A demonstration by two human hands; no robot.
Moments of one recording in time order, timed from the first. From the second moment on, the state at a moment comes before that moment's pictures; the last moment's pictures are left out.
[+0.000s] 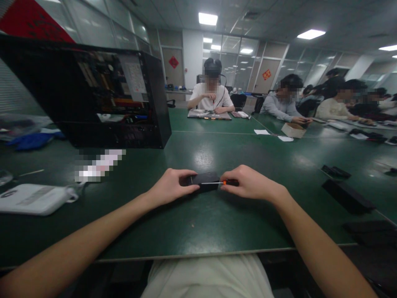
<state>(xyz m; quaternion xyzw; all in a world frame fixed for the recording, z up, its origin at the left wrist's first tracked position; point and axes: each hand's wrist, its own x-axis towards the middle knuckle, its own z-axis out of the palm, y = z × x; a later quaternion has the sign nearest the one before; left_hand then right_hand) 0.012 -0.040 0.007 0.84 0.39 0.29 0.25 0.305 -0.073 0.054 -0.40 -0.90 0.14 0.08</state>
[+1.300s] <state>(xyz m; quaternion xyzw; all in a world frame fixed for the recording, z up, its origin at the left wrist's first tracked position) 0.008 -0.035 0.007 0.84 0.38 0.28 0.25 0.282 -0.076 0.017 -0.34 -0.93 -0.10 0.10</state>
